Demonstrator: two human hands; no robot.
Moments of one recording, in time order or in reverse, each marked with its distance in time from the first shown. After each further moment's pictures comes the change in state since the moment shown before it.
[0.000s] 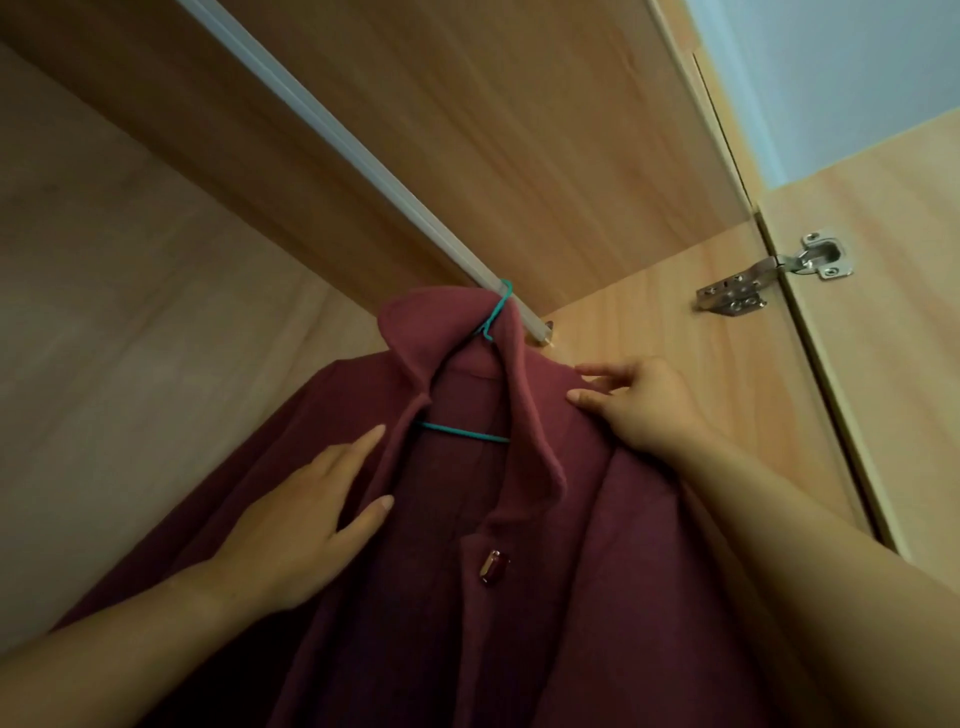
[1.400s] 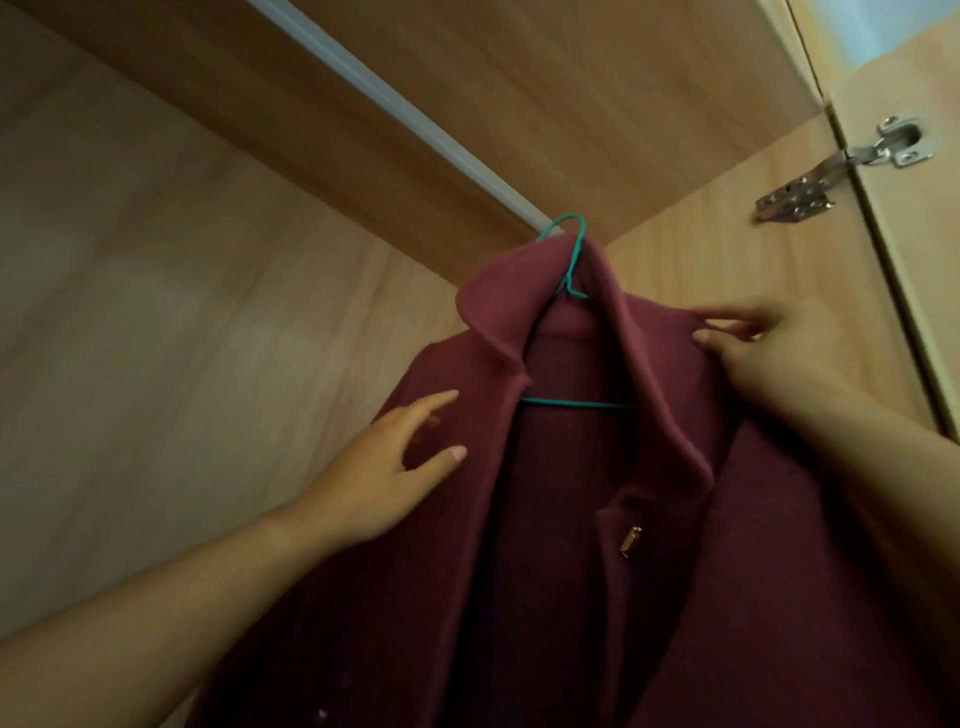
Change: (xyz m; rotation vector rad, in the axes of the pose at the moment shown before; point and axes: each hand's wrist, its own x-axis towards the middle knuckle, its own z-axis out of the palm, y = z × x) left_hand -0.036 0.018 -0.018 -0.284 -0.003 -0.060; right_hand -0.060 0.007 -0.028 0.054 0.214 0.063
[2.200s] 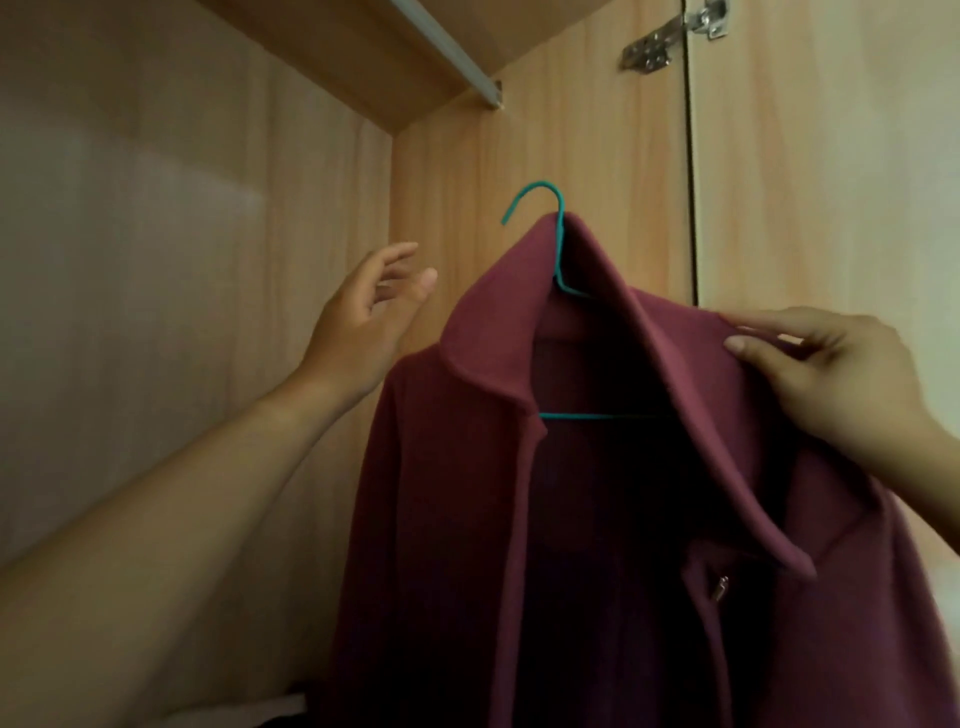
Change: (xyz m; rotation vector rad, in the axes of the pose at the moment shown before) left_hand -0.098 0.073 -0.075 -0.532 -0.092 -0.104; right_hand -0.236 -0.093 -0.161 -0.407 -0.090 0.137
